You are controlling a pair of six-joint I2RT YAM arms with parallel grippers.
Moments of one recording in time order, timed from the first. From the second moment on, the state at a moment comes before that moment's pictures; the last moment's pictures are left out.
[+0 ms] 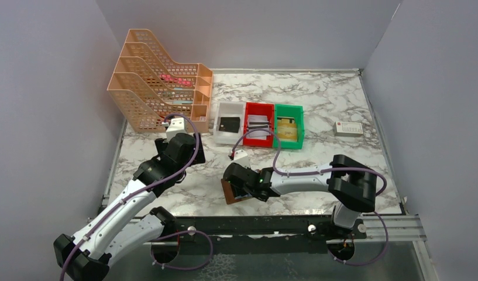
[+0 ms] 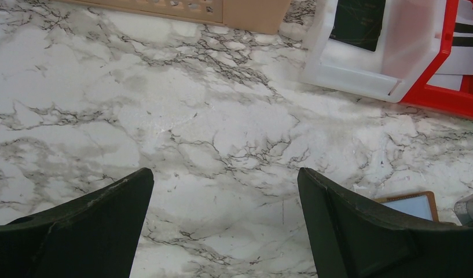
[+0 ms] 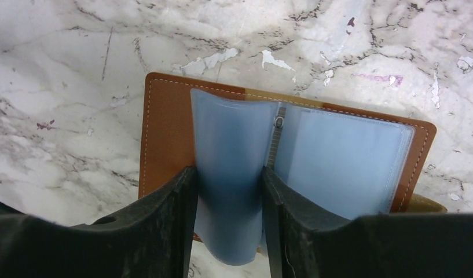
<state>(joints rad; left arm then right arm) -0.63 0.81 0.76 -0.68 -0.54 -0.54 1.25 1.73 0.97 -0.22 0.39 0.72</state>
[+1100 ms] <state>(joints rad) -0.63 0.83 0.76 -0.68 -0.52 -0.54 1.21 1.68 0.94 -0.41 0.53 0.77</state>
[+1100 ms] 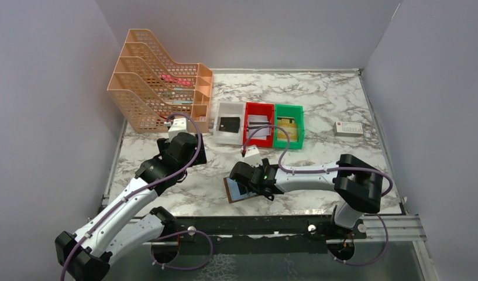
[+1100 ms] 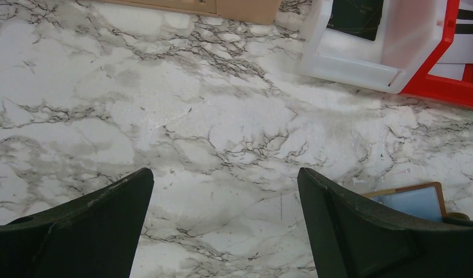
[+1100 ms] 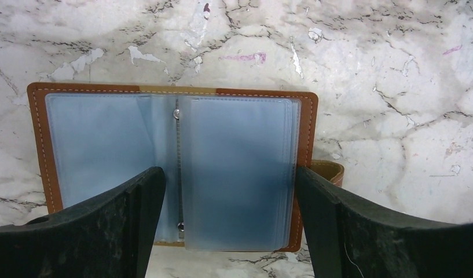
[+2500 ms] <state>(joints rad) -0.63 0.87 0.76 -0.68 -0.51 -0.53 1.07 1.42 0.89 -0.36 0.55 0.67</state>
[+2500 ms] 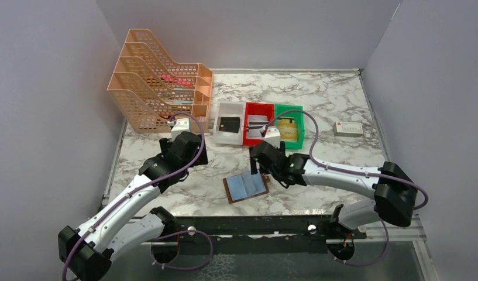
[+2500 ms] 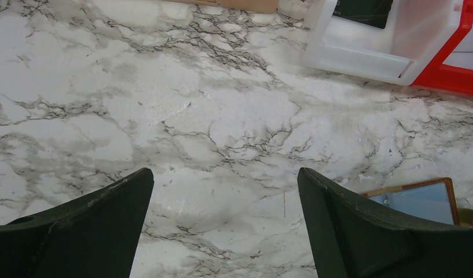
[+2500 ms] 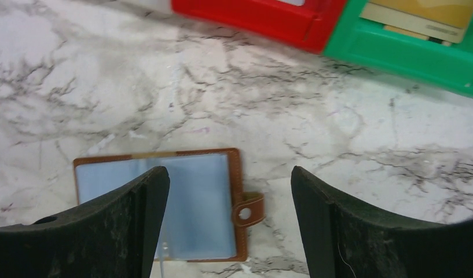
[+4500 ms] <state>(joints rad) -0.45 0.88 0.82 -0.50 -0.70 -0.37 0.50 0.87 0.67 -0.06 0.25 0.22</state>
